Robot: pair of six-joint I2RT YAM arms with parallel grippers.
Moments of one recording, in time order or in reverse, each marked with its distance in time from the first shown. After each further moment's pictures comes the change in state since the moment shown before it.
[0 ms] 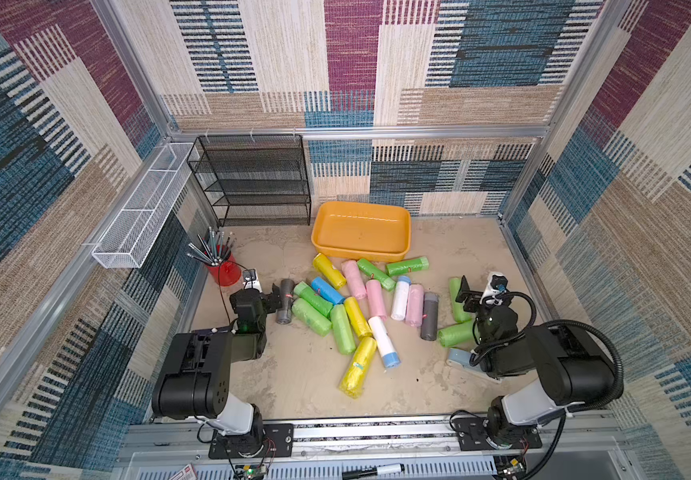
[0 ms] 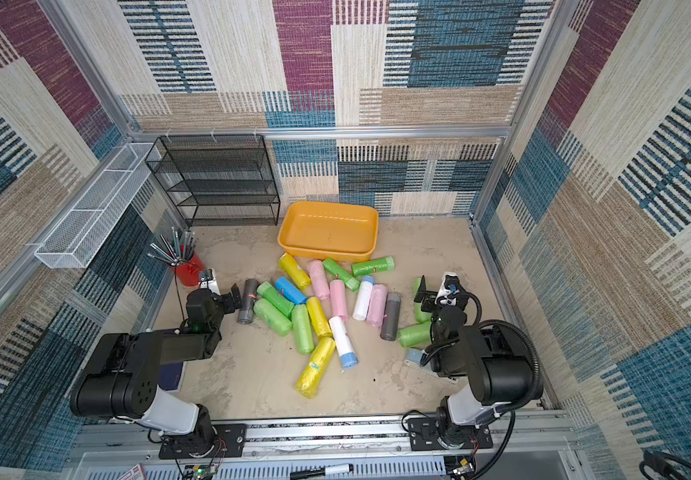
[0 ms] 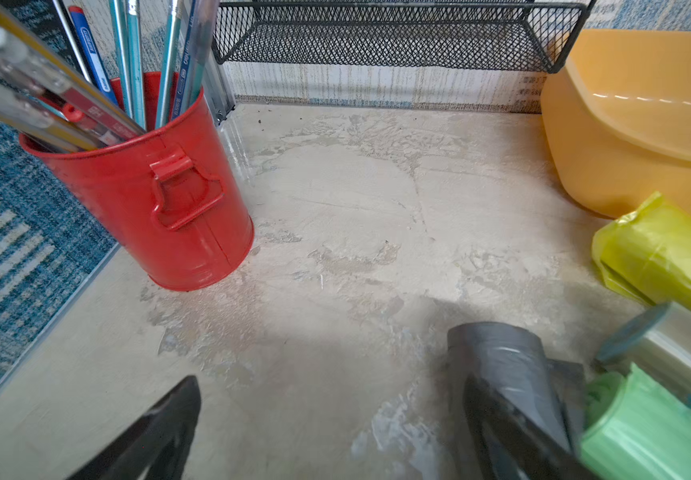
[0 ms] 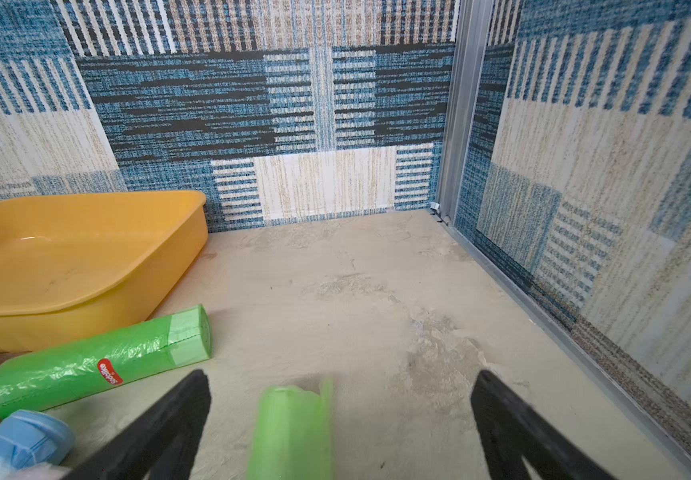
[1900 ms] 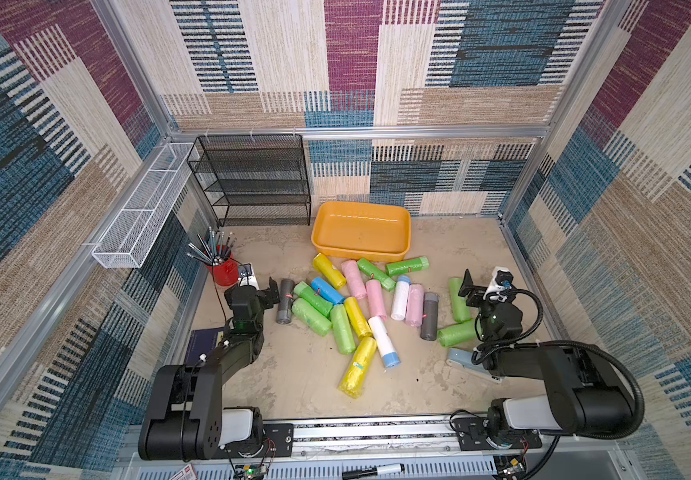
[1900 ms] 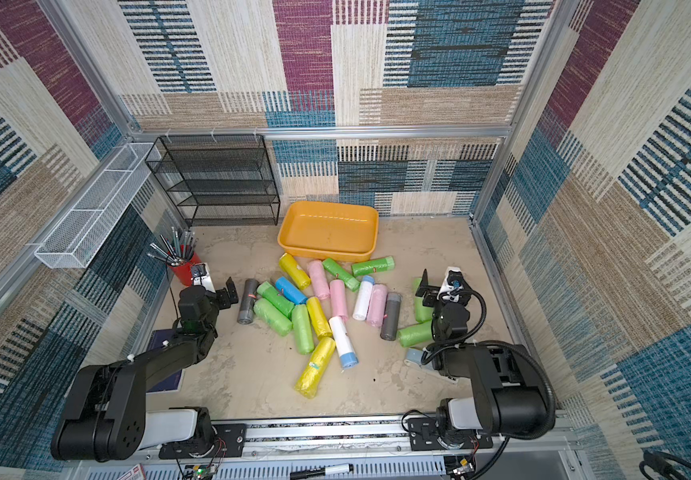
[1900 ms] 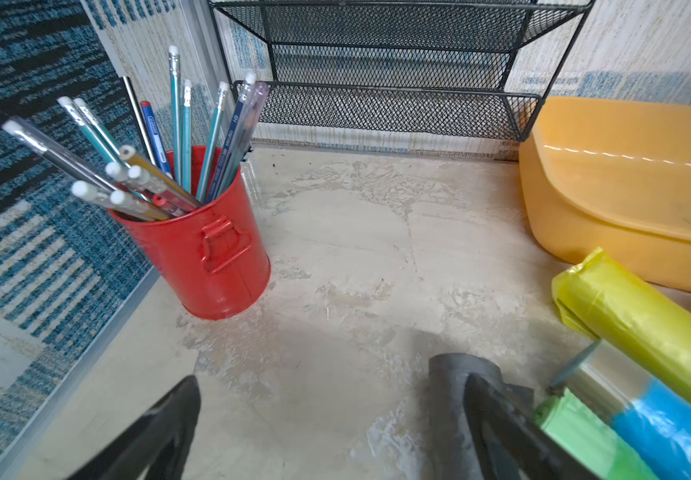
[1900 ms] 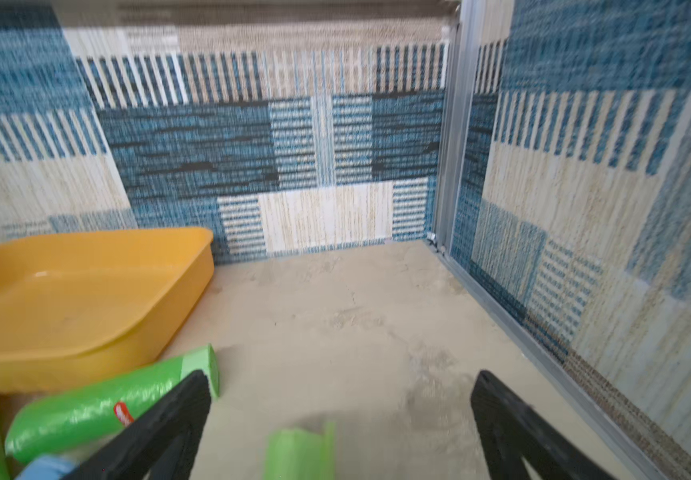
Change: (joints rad) left arm -0.028 -0.236 0.021 -0.217 -0.055 -0.019; right arm 0.008 -0.198 0.043 -0.141 0.038 0.007
